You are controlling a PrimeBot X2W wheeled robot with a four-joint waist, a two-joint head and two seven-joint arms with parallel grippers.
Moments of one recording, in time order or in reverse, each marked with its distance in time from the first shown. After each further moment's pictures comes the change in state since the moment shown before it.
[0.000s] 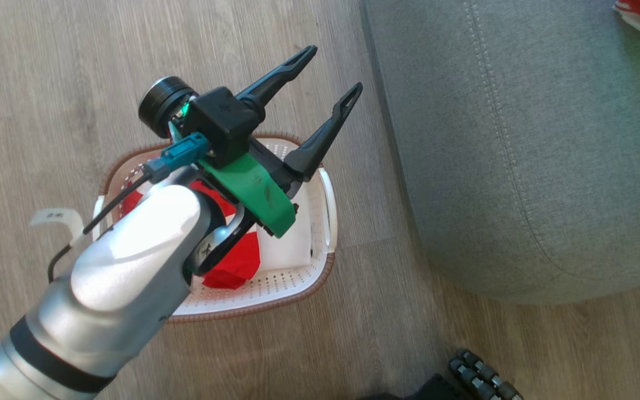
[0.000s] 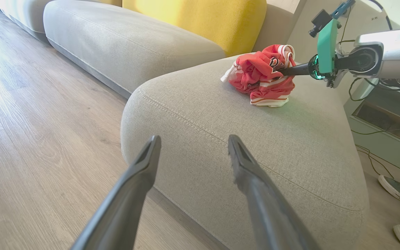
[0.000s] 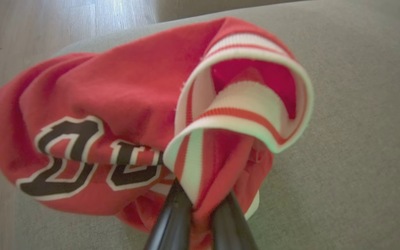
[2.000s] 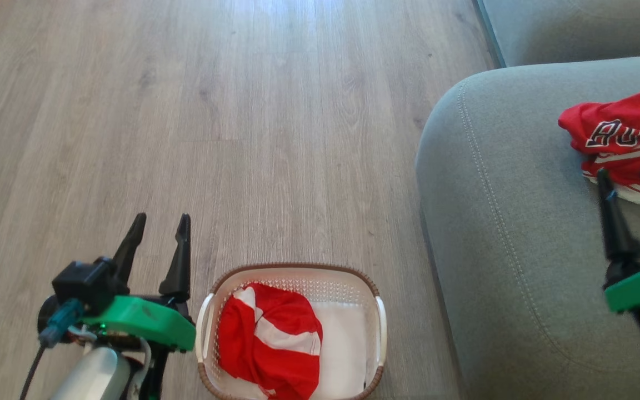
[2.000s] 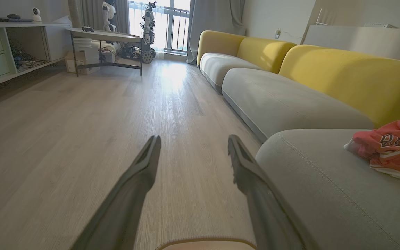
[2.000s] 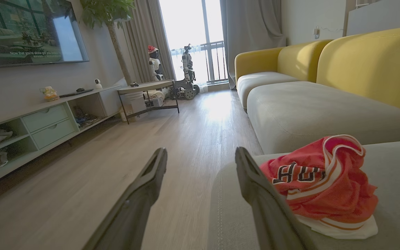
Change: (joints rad) left arm 0.643 0.035 0.372 0.003 -0.054 0.212 -0.158; right arm 0.961 0.218 -0.346 -0.832 -0.195 0.000 -0.266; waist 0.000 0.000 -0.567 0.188
